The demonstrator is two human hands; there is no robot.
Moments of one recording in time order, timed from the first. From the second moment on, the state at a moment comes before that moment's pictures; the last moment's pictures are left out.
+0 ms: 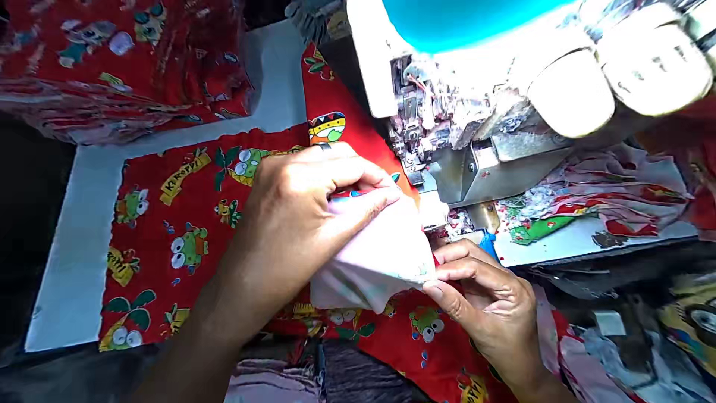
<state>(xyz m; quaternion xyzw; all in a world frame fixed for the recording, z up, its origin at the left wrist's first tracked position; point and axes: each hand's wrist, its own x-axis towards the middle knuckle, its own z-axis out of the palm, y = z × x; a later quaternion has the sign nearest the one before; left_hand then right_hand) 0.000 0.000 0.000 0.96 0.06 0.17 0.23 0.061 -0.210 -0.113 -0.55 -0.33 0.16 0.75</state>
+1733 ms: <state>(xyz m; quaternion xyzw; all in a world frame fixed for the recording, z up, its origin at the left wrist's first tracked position) -0.196 0.046 0.014 0.86 0.41 0.26 0.16 -0.075 -0.289 -0.084 -0.46 -0.56 0.46 0.51</state>
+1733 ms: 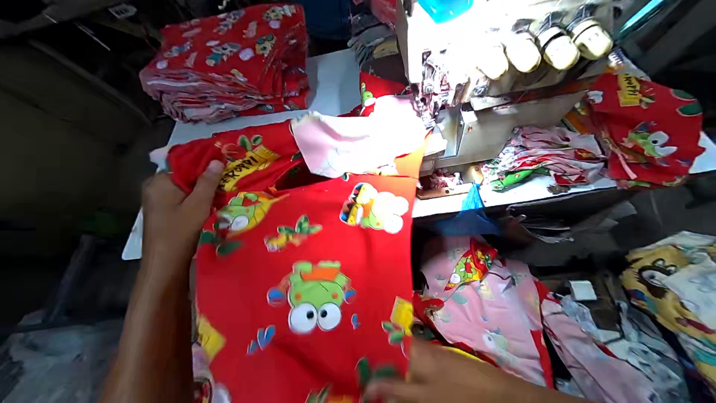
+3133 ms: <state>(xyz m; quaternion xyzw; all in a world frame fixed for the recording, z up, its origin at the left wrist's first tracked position) -0.092 -0.021 -0.042 0.89 0.12 0.27 0.35 0.023 -0.226 -0.111 -0.56 -0.29 0.30 0.72</state>
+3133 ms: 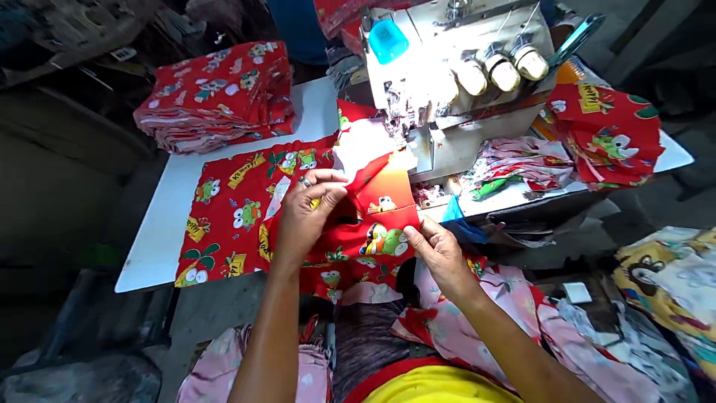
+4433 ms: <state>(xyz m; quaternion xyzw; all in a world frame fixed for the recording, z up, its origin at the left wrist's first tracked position) -0.027 -0.102 -0.060 0.93 0.15 0.33 -0.02 0.068 -0.206 -0.094 -0.61 -0.29 0.17 0.72</state>
